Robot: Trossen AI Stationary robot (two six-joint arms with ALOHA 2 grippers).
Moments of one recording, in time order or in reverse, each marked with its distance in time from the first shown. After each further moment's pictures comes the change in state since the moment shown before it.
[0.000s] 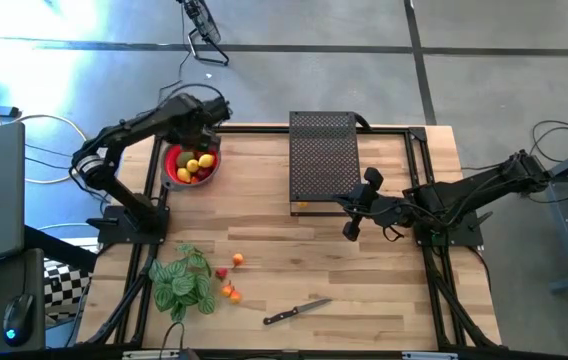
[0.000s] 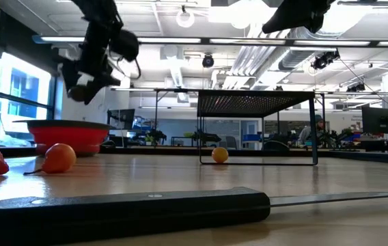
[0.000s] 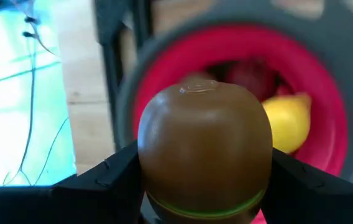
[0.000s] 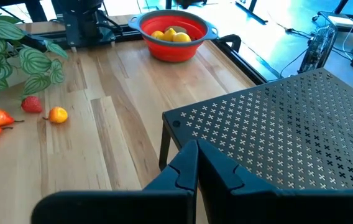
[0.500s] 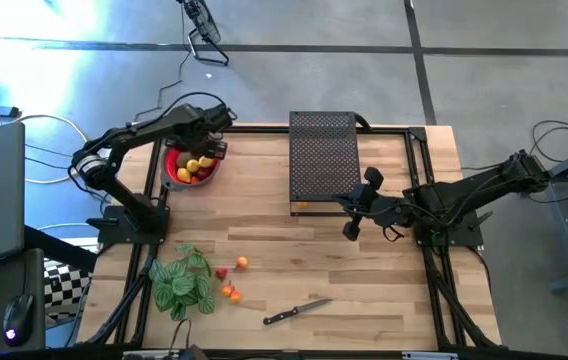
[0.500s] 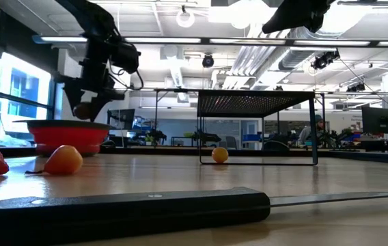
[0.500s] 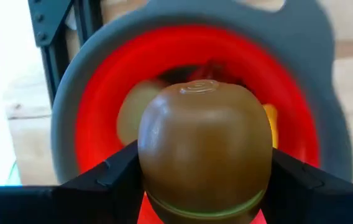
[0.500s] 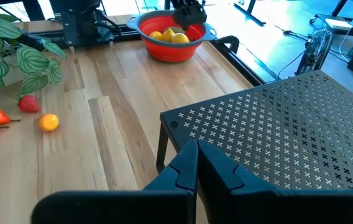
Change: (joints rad) left arm 0.001 0.001 -0.146 0.244 0.066 0.031; right arm 0.000 0.000 0.000 0.000 0.008 -0.011
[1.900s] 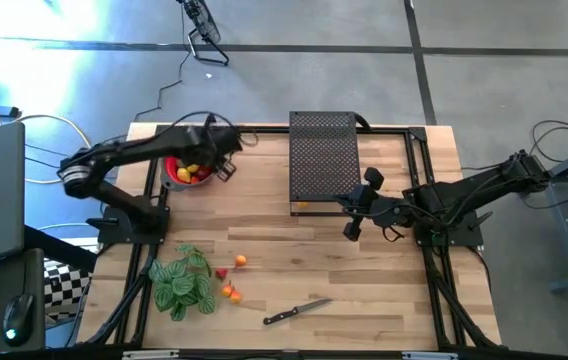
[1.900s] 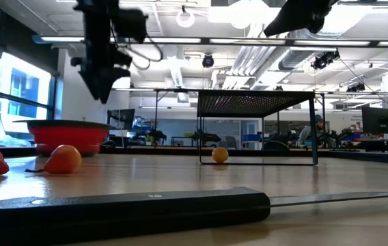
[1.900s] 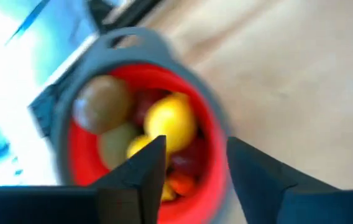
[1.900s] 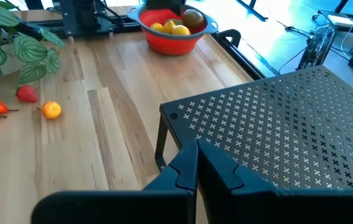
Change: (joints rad) left arm -0.341 -0.141 0.000 0.012 -0.113 0.223; right arm 0.000 0.000 0.000 -0.031 -0.010 0.000
